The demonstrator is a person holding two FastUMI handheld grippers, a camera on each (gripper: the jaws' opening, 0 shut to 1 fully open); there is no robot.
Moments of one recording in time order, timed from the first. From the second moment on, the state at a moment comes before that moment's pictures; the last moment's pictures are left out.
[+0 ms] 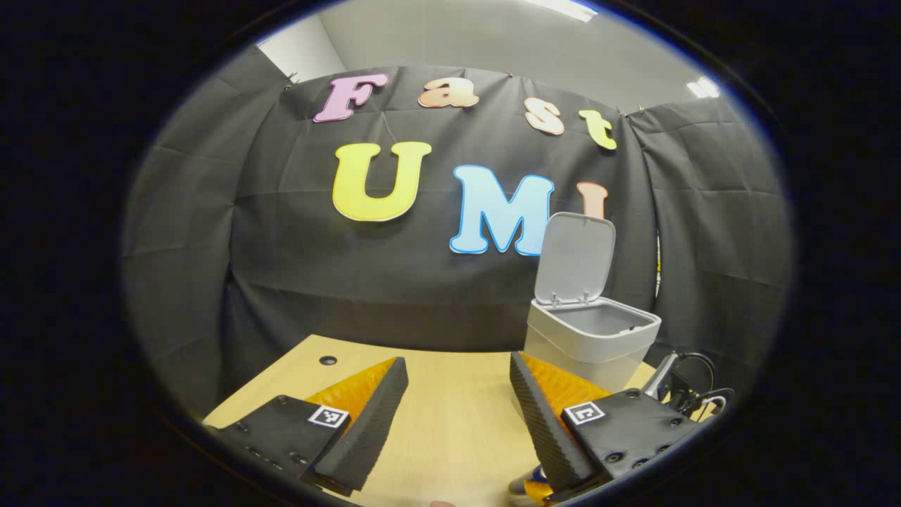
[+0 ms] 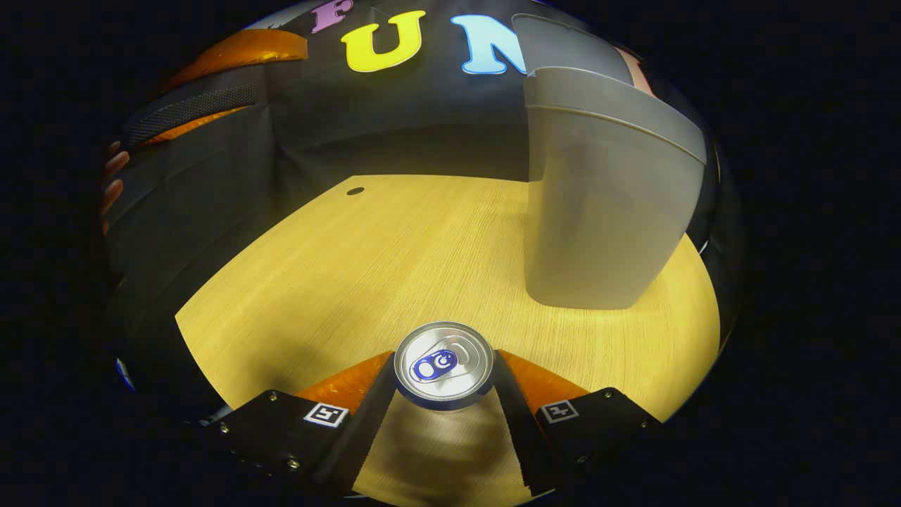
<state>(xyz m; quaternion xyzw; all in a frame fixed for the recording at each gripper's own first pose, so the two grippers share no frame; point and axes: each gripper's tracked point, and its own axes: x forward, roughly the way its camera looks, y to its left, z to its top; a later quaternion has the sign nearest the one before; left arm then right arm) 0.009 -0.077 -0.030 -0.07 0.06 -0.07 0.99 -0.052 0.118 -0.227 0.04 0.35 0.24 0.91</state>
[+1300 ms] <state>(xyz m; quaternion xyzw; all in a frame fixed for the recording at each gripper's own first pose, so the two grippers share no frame) 0.015 -0.077 -0.020 -0.06 0.06 -0.06 0.99 0.043 0.035 0.013 0.11 0.02 0.15 0.98</state>
